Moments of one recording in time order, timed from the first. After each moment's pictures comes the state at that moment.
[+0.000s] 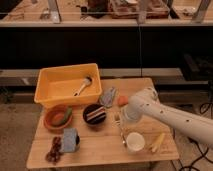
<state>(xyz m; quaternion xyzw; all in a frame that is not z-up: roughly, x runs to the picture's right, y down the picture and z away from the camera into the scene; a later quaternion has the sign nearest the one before) 0.102 0.188 0.792 -0.13 -0.29 -0.65 0.69</state>
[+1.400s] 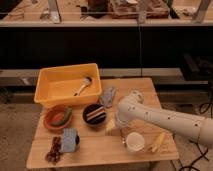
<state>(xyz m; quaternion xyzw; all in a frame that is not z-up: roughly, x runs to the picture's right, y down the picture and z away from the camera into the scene) 0.080 0.222 0.841 -0.15 -0.30 -0.71 0.62</state>
